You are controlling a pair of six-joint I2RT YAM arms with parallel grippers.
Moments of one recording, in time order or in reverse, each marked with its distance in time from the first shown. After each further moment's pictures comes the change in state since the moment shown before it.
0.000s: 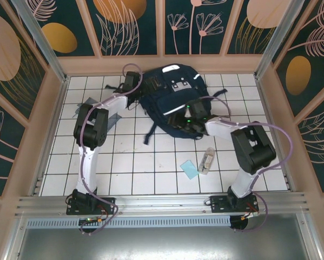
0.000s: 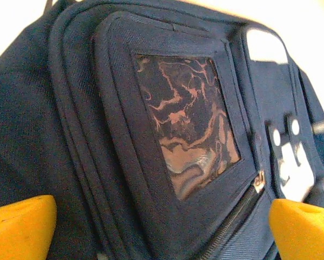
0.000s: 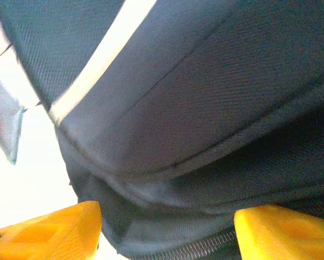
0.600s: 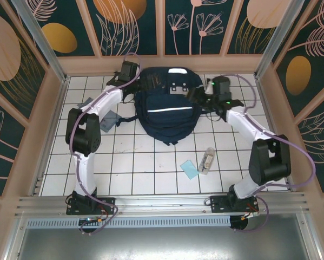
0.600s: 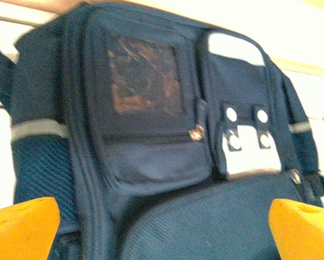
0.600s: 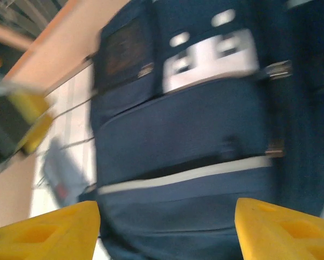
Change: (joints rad) left arm -0.035 -0.203 0.023 -0.297 0.019 0.233; right arm -0.299 -0.220 0.126 -0.165 0.028 -0.134
